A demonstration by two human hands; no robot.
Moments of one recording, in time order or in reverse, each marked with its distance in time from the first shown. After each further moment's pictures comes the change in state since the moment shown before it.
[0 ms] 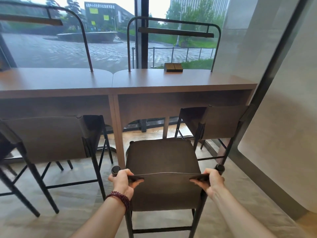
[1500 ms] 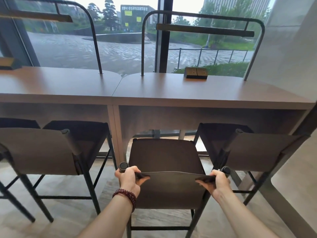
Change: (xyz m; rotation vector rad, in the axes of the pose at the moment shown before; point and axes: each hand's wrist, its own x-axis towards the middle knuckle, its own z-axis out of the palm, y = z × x) left_hand 0.146 0.008 0.171 -0.094 0.097 0.106; right_hand 0.242 -0.074 0.129 -0.017 -0.124 0.057
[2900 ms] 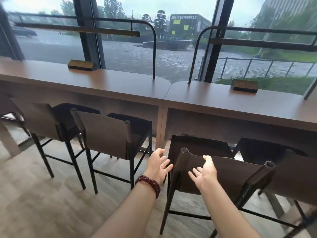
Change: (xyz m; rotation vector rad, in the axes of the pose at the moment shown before) left_hand -0.079 0.078 -0.059 0.034 -0.219 0.003; right_hand -0.183 0.074 0.128 -0.207 -0.217 0.163
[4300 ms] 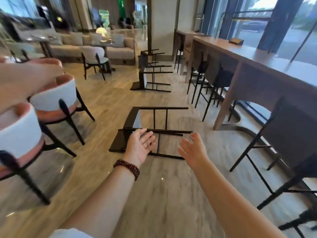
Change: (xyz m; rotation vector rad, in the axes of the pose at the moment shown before) left_hand -0.391 0.299 -0.725 -0.639 0.933 0.823; right_hand -0.473 0.637 0.425 -0.791 -1.157 0.567
